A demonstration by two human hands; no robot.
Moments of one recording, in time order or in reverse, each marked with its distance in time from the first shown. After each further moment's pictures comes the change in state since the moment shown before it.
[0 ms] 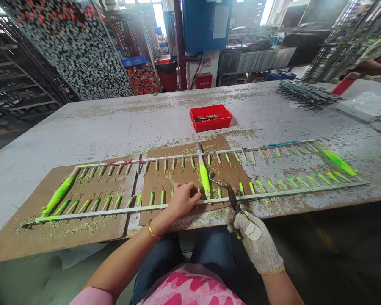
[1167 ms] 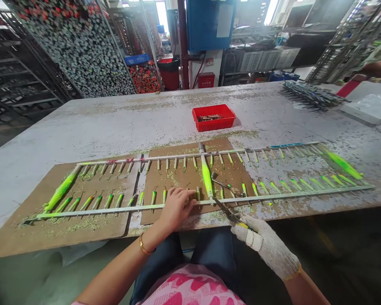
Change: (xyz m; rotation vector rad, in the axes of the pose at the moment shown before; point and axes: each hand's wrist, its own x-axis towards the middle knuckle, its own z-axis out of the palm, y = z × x) left_hand -0.038 -0.024 -0.001 0.086 0.151 0.176; right_hand 0.000 -0.035 -0.013 -0.232 -0.196 0.106
